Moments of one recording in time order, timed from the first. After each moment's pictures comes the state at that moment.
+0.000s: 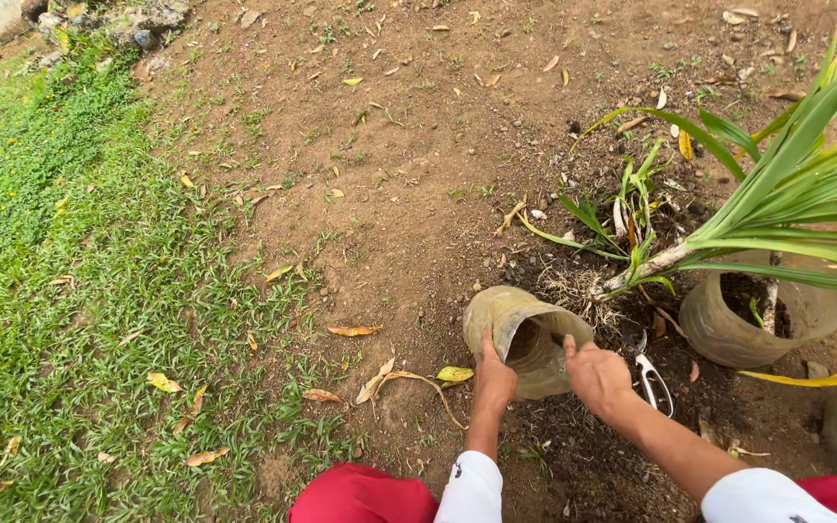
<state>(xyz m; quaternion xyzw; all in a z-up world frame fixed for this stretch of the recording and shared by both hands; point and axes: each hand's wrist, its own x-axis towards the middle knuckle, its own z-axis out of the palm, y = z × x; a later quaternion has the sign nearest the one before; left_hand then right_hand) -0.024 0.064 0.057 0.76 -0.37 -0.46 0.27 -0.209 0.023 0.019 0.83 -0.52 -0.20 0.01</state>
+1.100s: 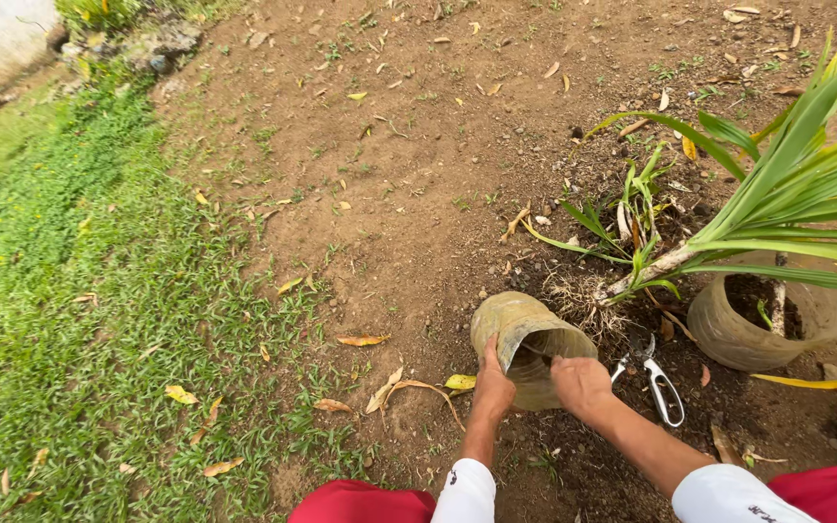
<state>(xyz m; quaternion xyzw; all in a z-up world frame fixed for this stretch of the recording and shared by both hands) -0.015 0.065 0.039 0.74 -0.38 -0.49 0.26 -0.181 0.016 -0.014 0.85 -0.49 -0.18 -0.07</state>
